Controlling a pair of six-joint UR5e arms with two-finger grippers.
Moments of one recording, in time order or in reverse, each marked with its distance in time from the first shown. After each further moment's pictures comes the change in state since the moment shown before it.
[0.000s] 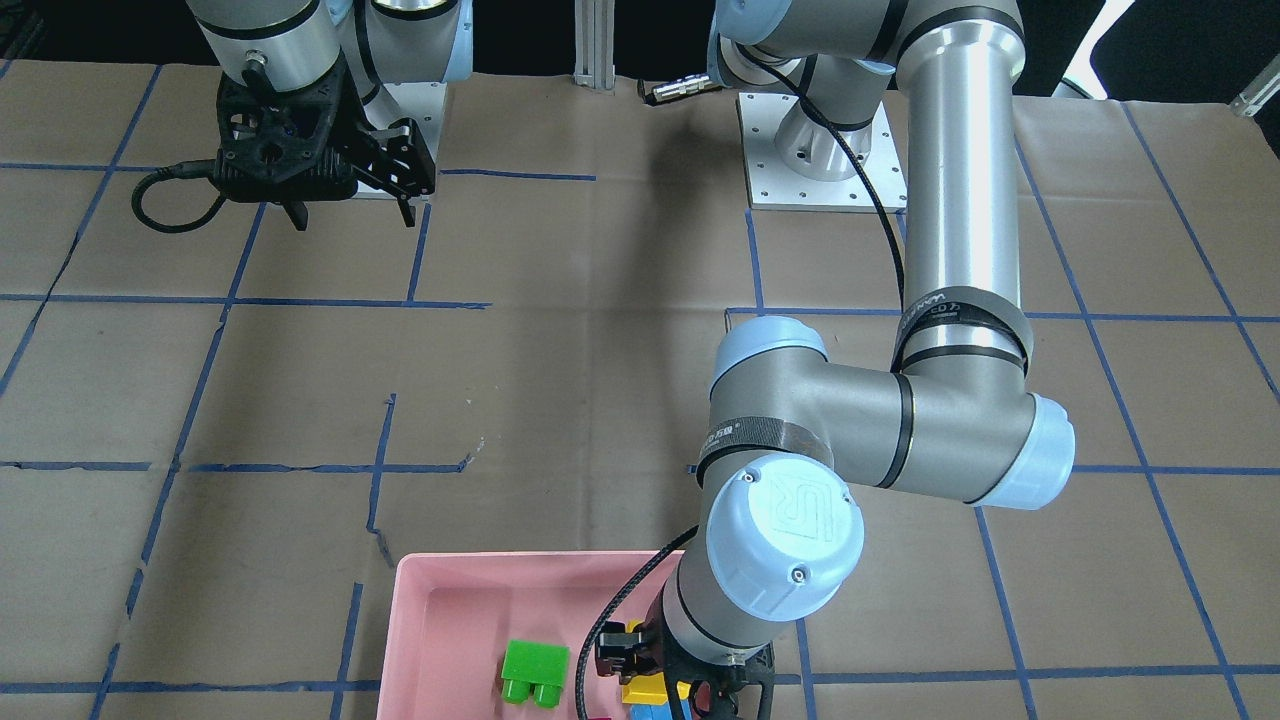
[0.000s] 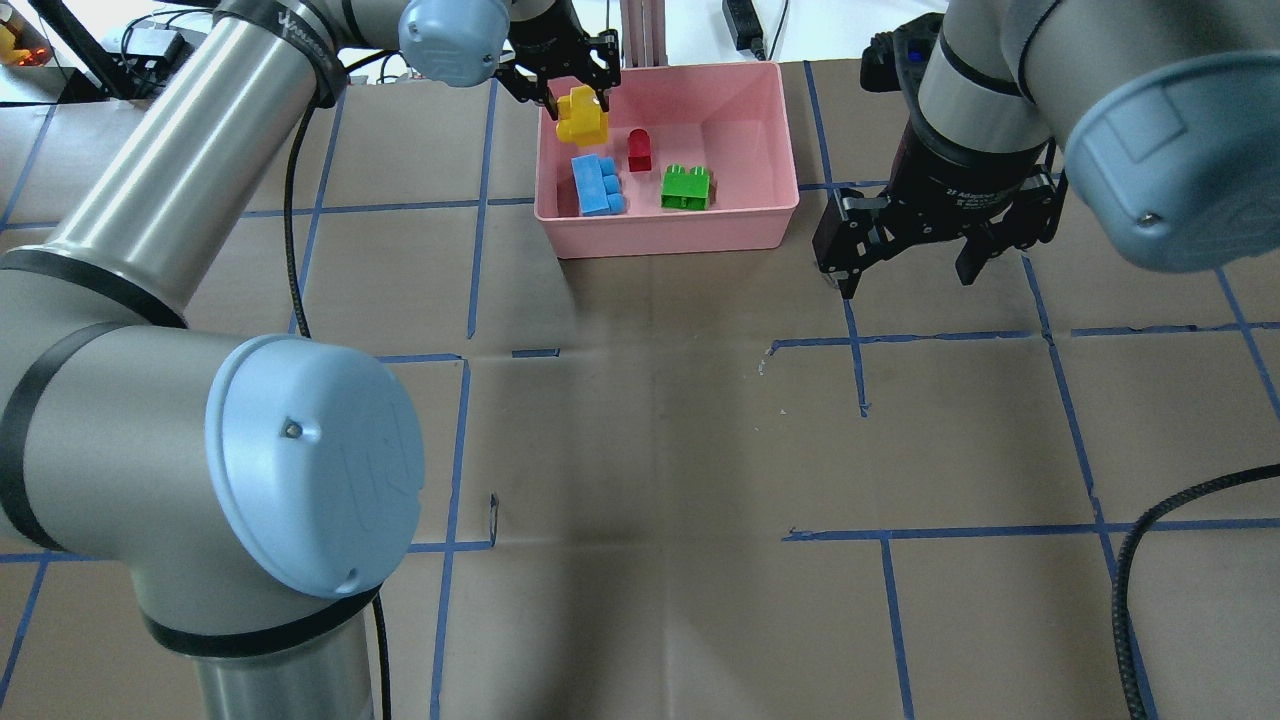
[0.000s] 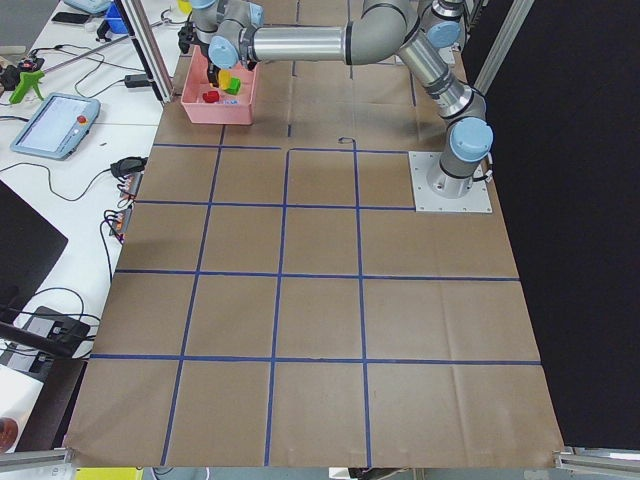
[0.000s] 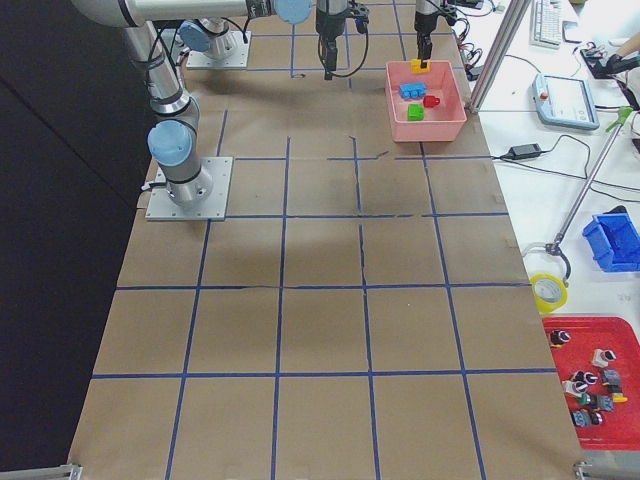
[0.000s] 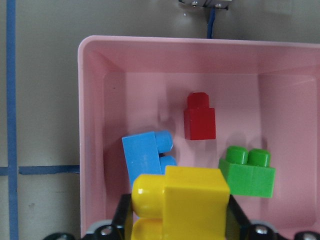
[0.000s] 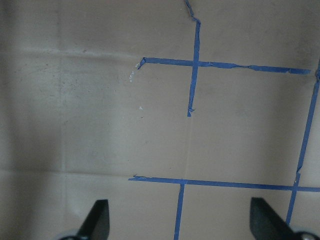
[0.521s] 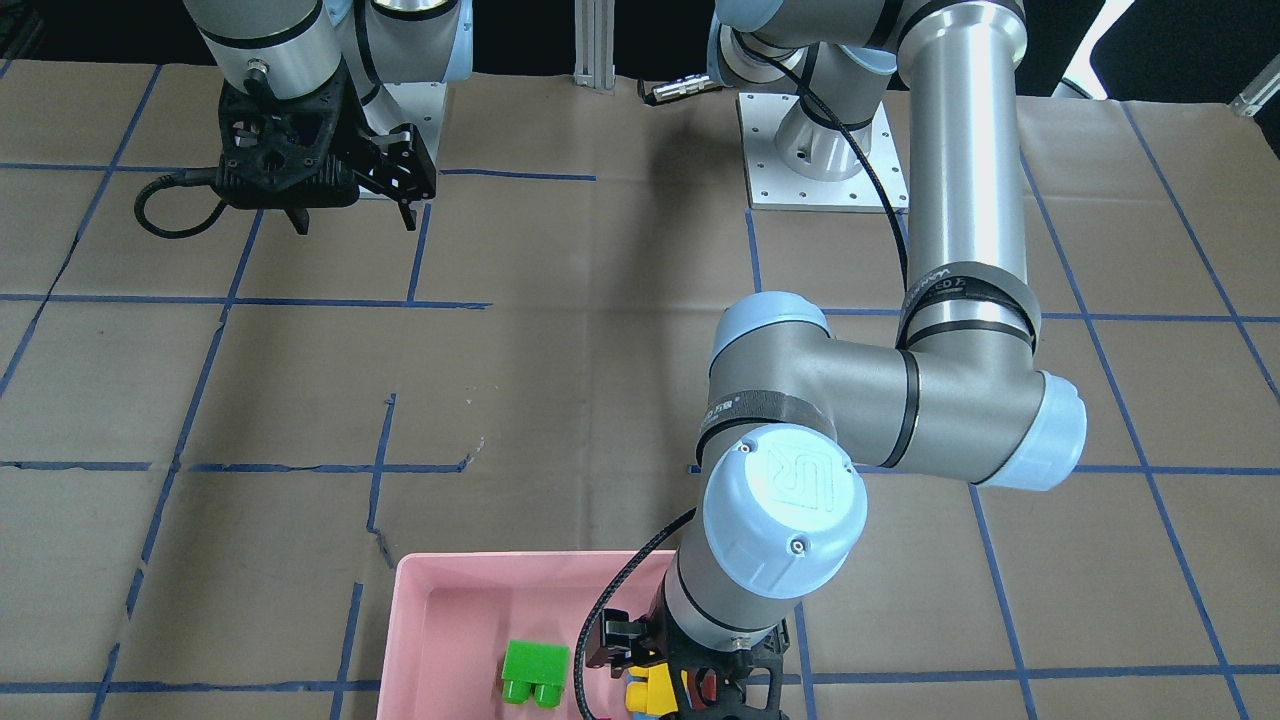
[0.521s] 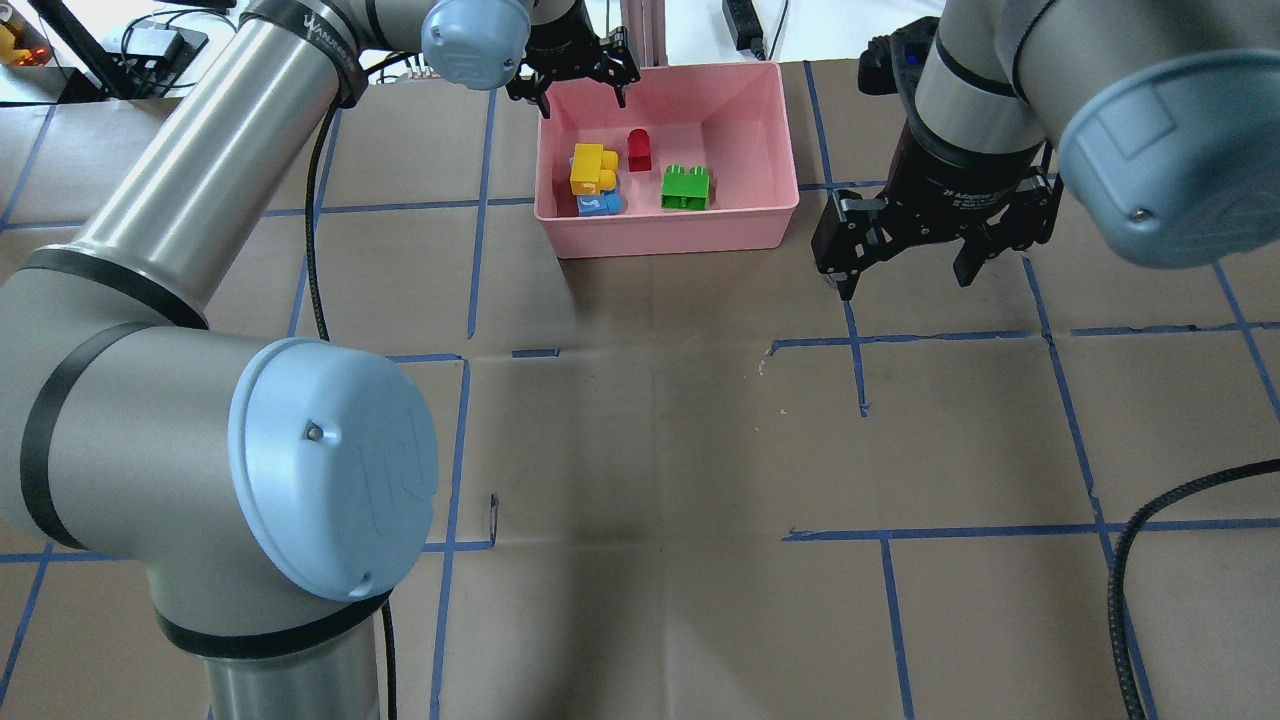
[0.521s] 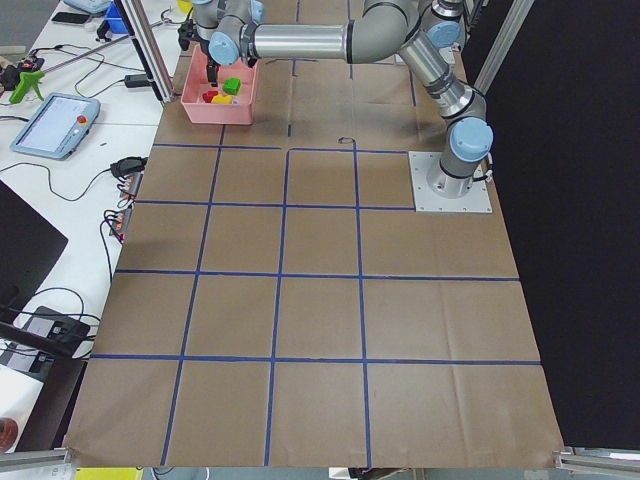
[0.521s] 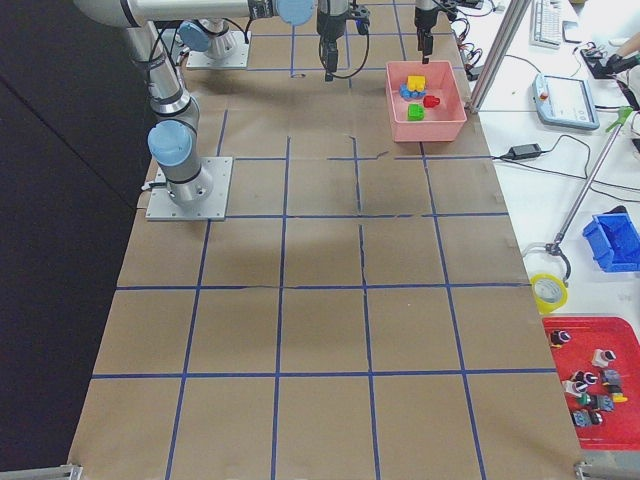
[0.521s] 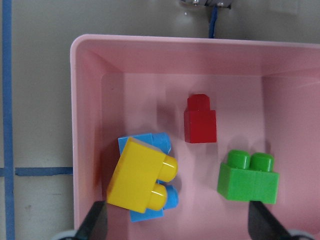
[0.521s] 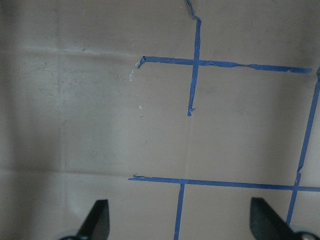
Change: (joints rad) left arm -0.001 0.052 0.004 -0.043 0.041 -0.009; right arm 0.000 0.007 -0.001 0.001 0.000 0.000
